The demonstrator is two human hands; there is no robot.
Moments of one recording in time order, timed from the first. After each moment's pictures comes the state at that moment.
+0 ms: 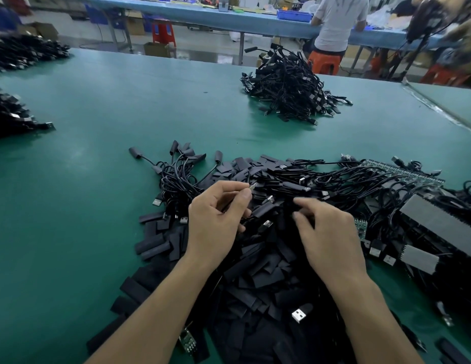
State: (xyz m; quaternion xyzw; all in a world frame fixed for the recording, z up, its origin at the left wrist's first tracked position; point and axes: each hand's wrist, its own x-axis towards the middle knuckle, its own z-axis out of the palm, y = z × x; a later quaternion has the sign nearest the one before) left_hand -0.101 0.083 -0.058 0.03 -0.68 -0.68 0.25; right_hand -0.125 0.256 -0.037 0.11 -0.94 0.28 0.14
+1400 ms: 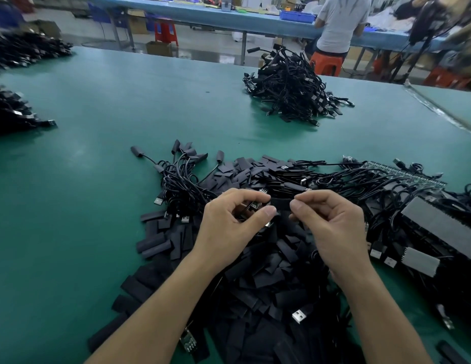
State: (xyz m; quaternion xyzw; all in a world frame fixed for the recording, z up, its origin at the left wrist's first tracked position) left_hand -0.096 0.086 -0.055 -0.02 -0.76 -0.62 0.19; right_hand -0.134 0.259 -0.039 0.15 -0.71 0.69 0.07
